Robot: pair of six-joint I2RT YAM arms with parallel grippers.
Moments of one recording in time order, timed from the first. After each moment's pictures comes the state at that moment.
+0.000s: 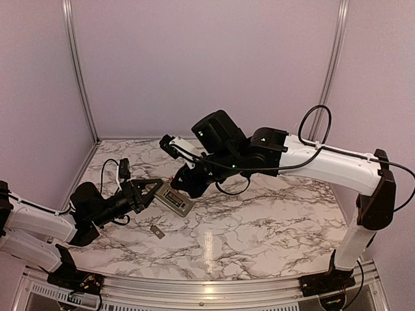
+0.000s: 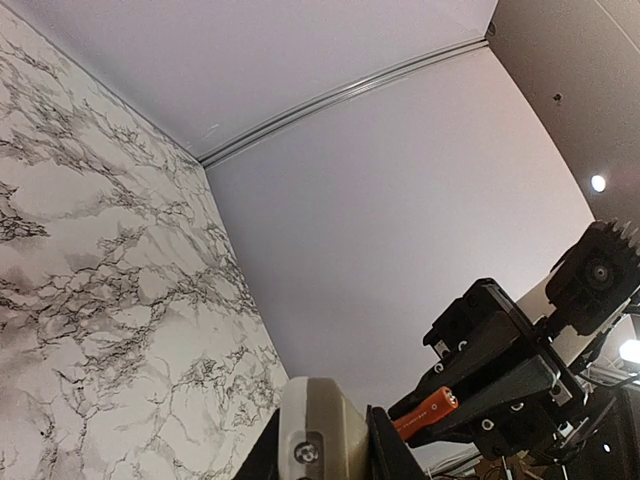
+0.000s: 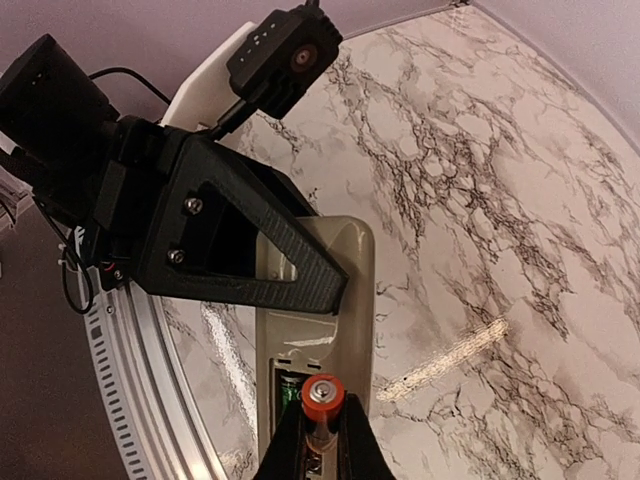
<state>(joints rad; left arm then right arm) -0.81 1.25 0.26 1.15 0.20 -1.19 1.13 1.76 1.70 -0.62 -0.11 0.13</state>
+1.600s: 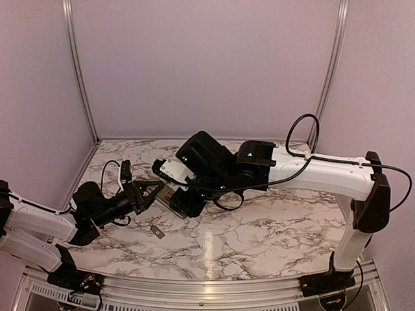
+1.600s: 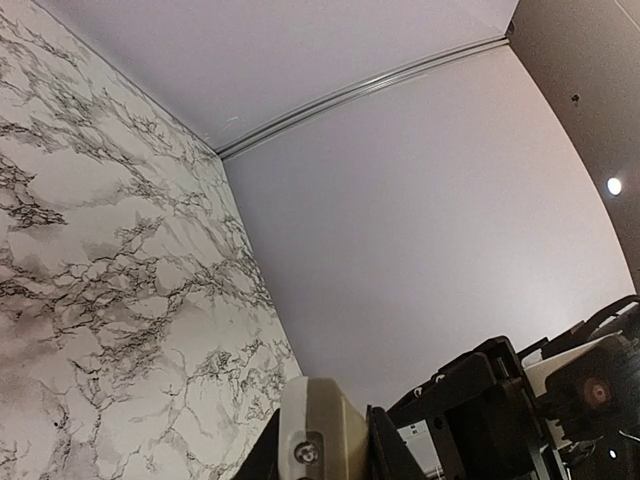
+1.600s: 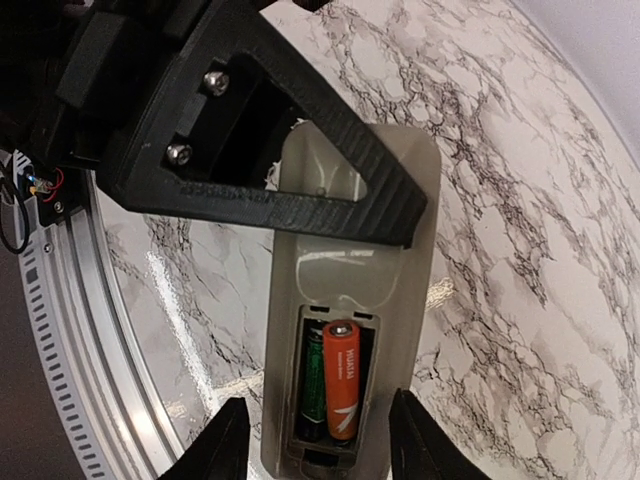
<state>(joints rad) -0.81 1.26 0.27 1.10 0.20 -1.19 1.23 1.82 1.70 -0.73 0.09 0.05</state>
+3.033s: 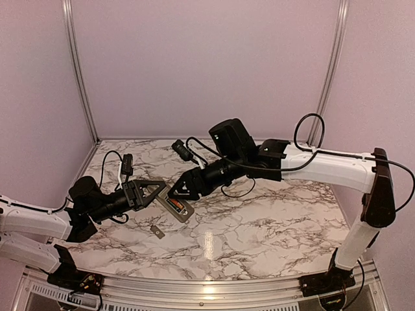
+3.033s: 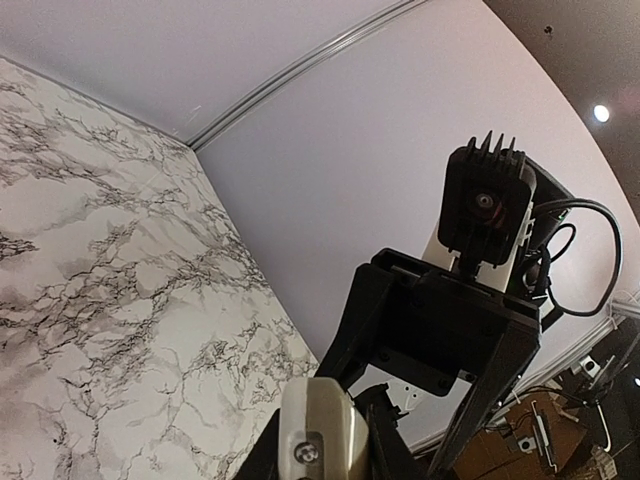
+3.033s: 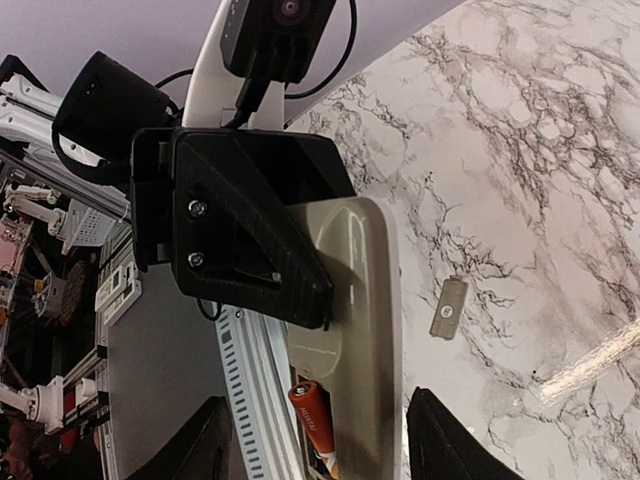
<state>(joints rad) -0.81 1.17 0.31 0.98 0.31 -1.03 1.01 1.72 1.46 -0.35 -0.55 0.36</state>
